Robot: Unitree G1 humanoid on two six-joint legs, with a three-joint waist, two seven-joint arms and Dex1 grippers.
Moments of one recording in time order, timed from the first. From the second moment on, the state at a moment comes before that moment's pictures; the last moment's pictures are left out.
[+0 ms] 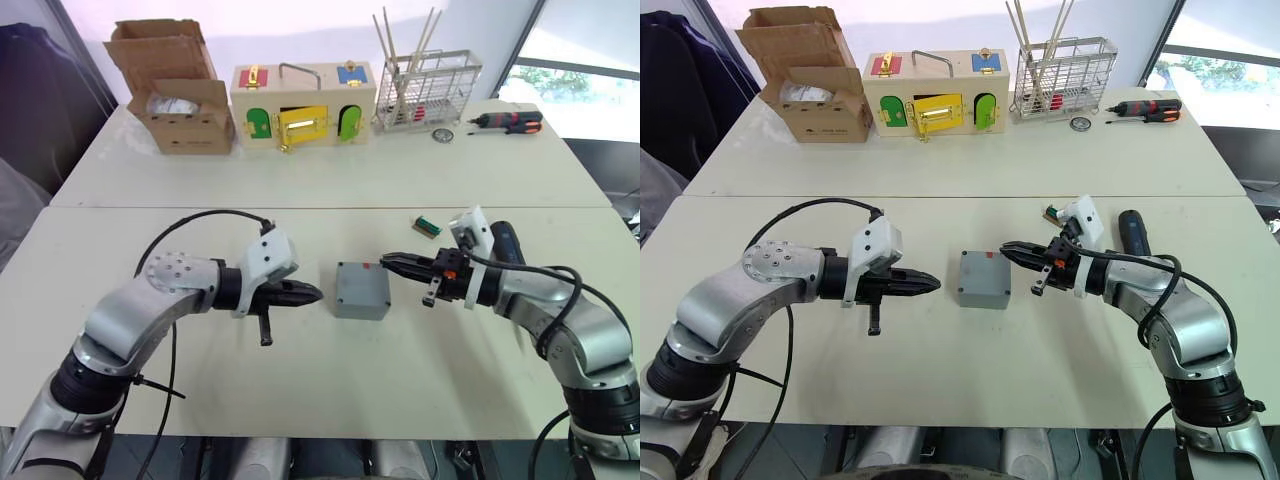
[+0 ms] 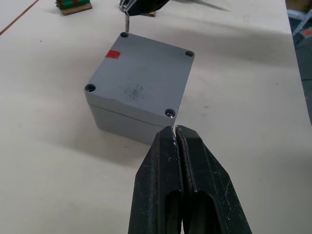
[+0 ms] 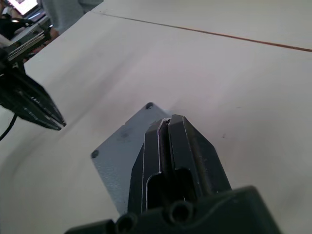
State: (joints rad) left arm -0.45 0.70 -0.20 -0.52 -0.51 0.89 -0.91; right arm -0.27 -0.68 -0.04 -0.37 0.53 0.68 0.80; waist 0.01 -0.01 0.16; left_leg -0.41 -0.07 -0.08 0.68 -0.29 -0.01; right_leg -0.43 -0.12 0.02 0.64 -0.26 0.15
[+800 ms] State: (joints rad) left arm -0.46 0.70 -0.21 -0.53 -0.53 0.89 -0.87; right arm -0.25 -0.67 -0.04 -0.32 0.51 0.66 0.80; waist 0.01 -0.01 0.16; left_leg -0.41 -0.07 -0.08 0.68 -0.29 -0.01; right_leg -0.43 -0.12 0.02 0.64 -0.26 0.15
